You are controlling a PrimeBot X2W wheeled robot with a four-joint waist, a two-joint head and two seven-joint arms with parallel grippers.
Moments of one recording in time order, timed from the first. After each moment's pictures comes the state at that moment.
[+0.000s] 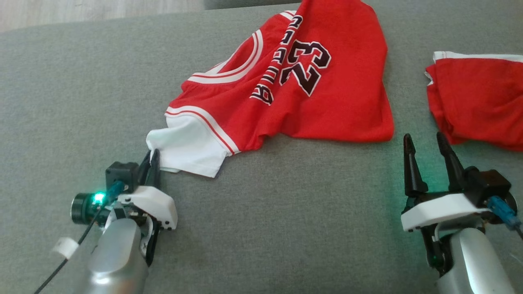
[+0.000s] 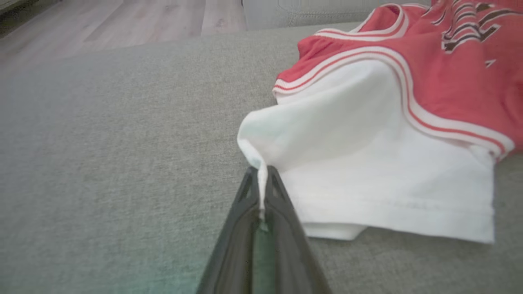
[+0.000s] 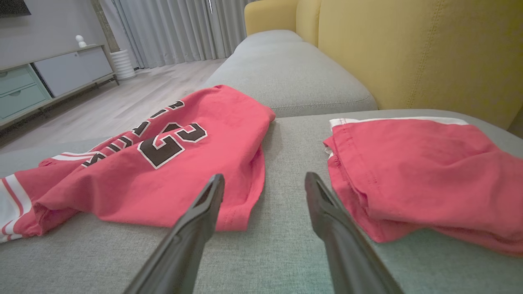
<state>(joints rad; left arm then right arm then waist) -0.49 0.09 -0.18 0.86 -0.15 -0.04 -0.14 -0.15 -0.05 -0.02 0.28 0.11 0.13 -0.17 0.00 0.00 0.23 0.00</state>
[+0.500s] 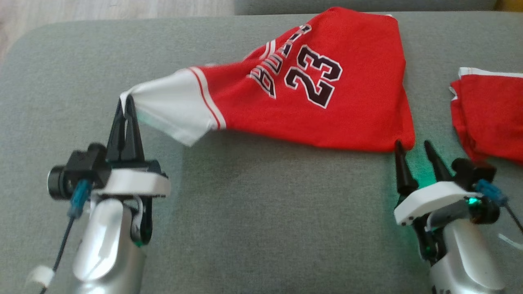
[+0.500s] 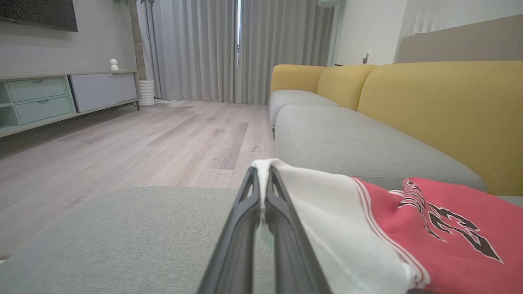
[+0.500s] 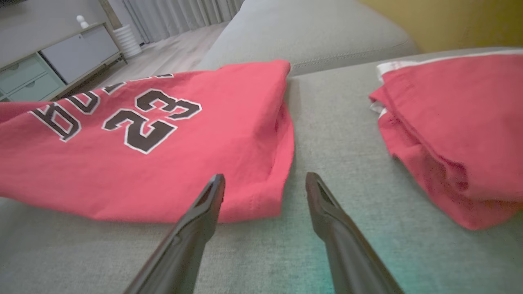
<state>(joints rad) -0.39 0.07 -0.09 0.40 -0.19 -0.01 -0.25 -0.26 -0.05 -0.02 0.49 0.21 0.13 -0.09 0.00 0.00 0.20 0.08</state>
